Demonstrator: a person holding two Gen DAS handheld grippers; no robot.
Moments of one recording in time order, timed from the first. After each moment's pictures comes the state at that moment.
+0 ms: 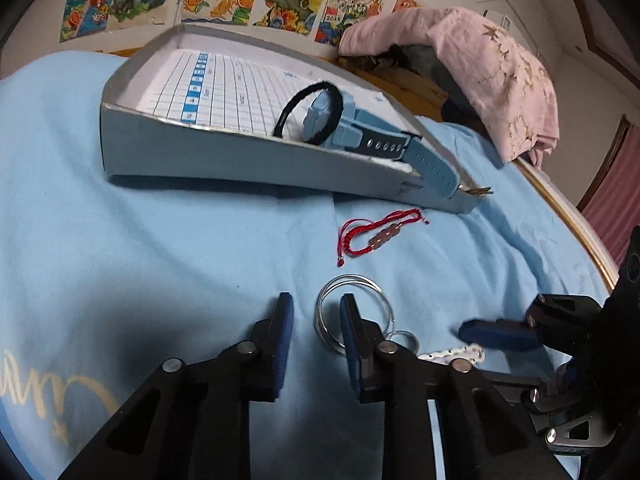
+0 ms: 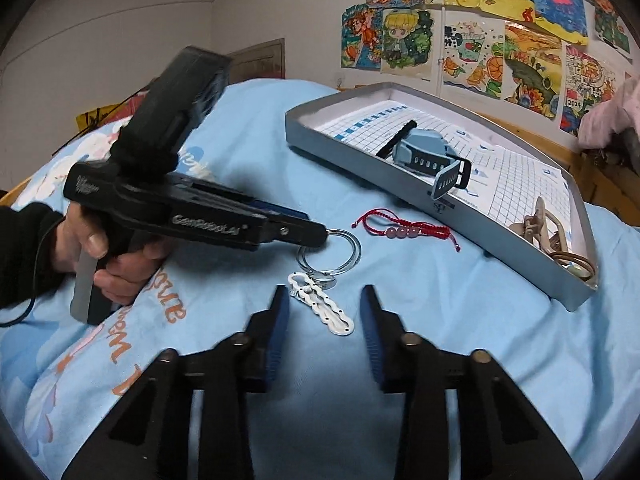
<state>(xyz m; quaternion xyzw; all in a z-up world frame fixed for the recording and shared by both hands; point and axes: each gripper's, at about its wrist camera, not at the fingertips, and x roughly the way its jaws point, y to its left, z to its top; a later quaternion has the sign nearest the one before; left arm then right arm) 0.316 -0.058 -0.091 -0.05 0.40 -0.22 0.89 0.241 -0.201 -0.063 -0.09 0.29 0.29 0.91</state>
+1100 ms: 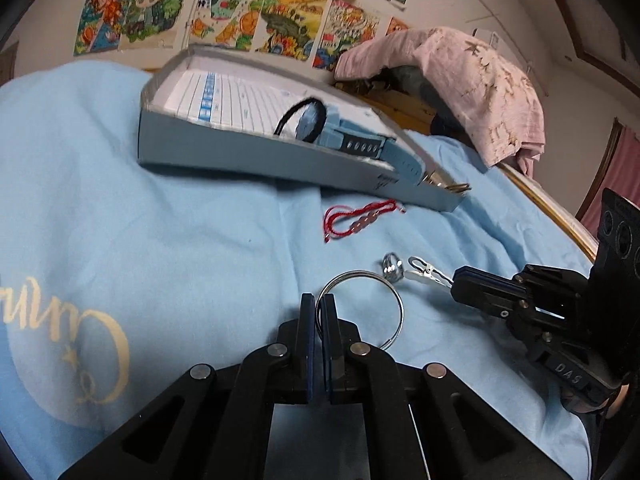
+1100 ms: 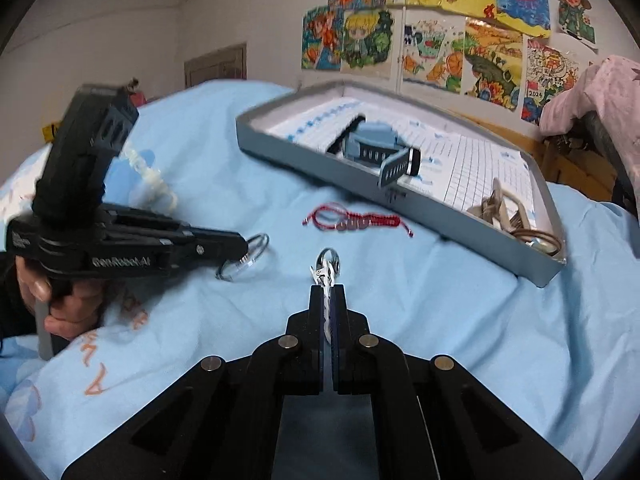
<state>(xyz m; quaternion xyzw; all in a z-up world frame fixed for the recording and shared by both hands) 0.267 -0.052 -0.093 -0.06 0.33 -0.22 0.92 0.229 -0.220 -0.061 -0.08 0.27 0.22 0.93</state>
